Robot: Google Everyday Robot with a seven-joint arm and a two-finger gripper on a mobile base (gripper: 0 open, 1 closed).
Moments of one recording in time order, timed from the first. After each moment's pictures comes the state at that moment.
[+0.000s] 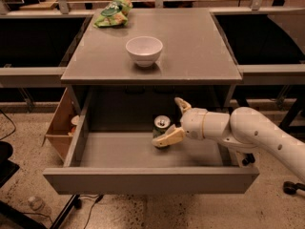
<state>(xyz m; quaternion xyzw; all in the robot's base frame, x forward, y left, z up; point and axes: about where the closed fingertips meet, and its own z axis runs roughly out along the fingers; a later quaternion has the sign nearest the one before) 0.592 -0.036 0.721 -0.44 0.67 0.29 0.52</state>
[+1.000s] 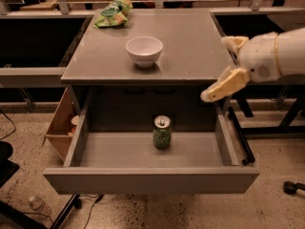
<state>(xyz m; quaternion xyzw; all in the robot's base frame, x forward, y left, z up) 0.561 -0.147 0.938 -0.51 0.70 0.17 0.47</state>
